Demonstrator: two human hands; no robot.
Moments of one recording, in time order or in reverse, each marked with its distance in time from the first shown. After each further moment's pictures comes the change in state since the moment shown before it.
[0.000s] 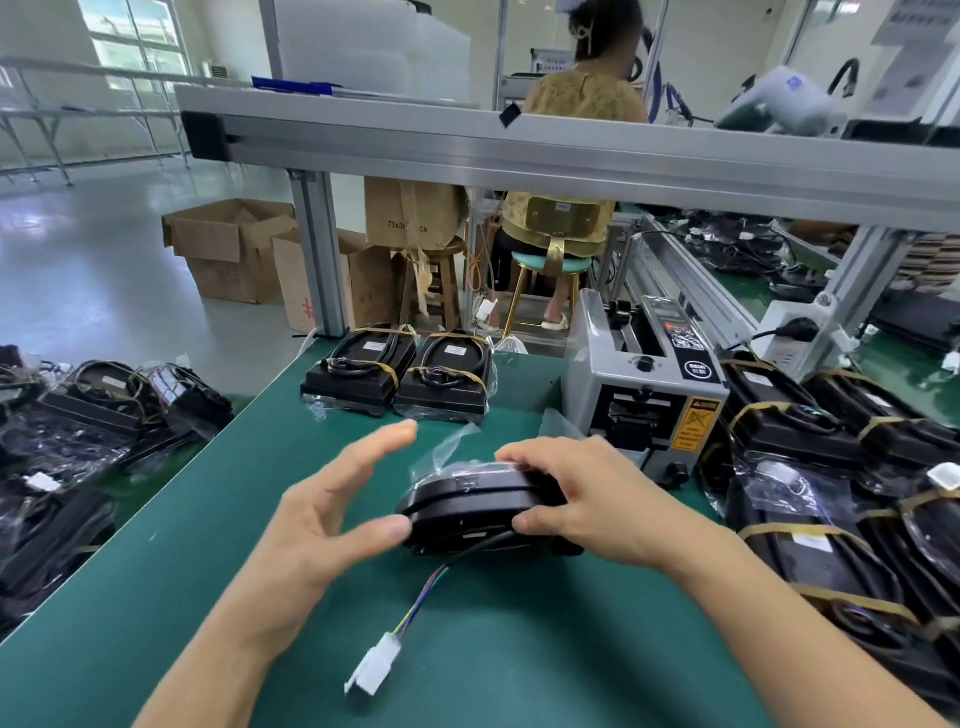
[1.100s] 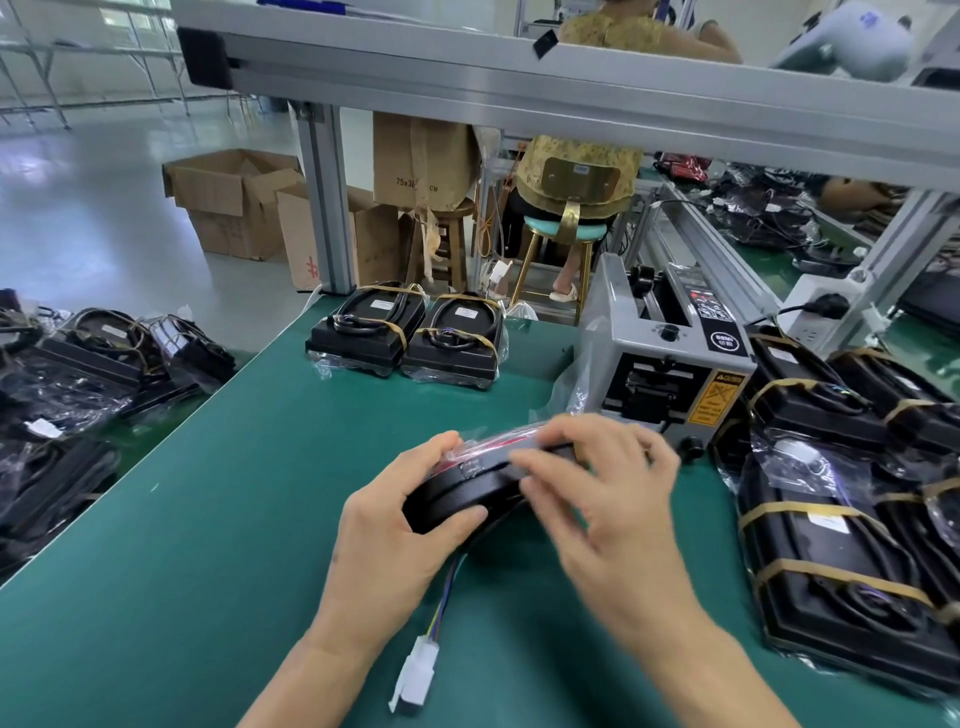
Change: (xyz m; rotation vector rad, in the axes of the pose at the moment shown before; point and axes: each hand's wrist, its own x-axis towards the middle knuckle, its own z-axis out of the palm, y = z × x) left_hand -0.009 -0.016 0.059 0.290 0.347 -0.047; right_hand -0.032 -0.018 0.054 -0.053 0.729 -0.091
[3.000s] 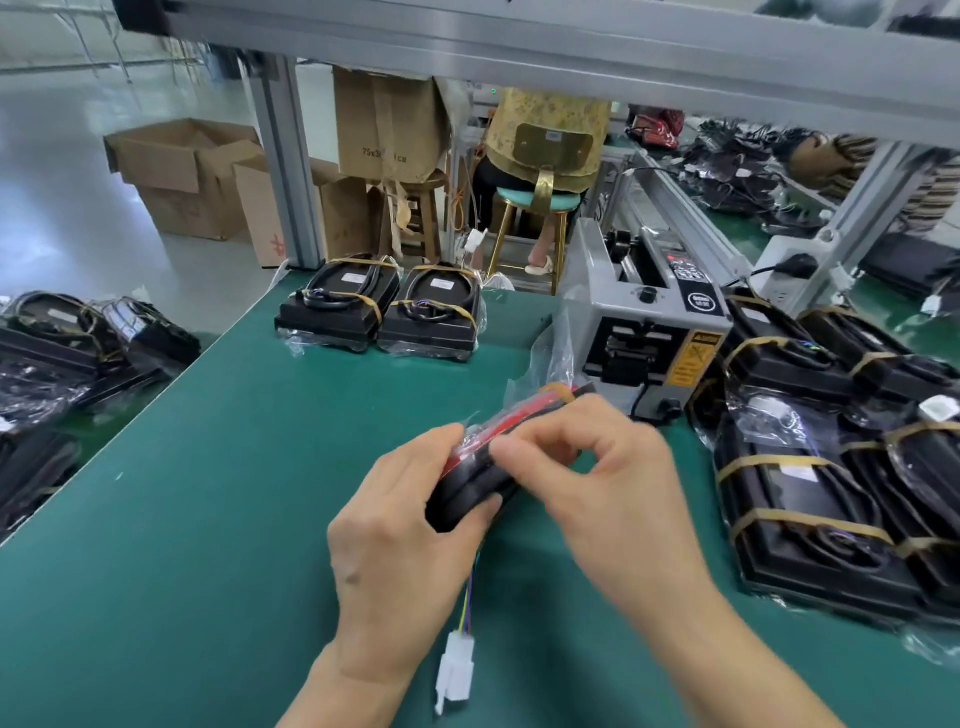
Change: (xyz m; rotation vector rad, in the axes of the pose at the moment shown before) left_hand -0.022 0.013 0.017 0.298 0.172 0.211; right_hand 0.012 -0.039 -0.022 0.512 -0.091 0.487
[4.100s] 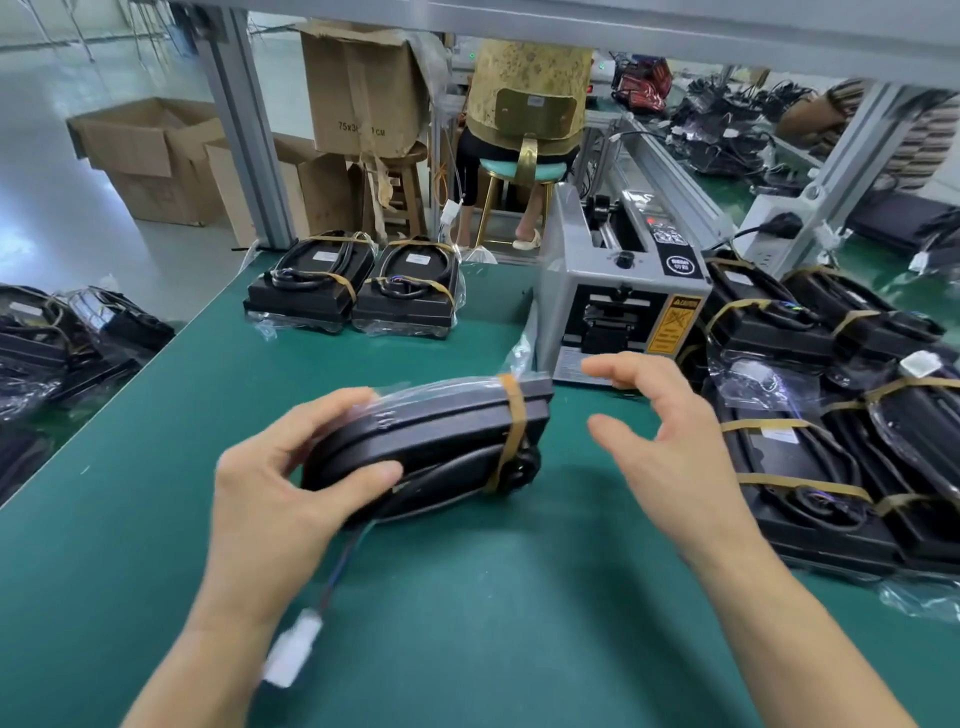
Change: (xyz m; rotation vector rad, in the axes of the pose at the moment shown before) left_hand 0.025 -0.027 -0.037 -0.373 -0.123 -0.236; right_hand 0.008 0.048 -0.048 -0.179 0.079 0.058
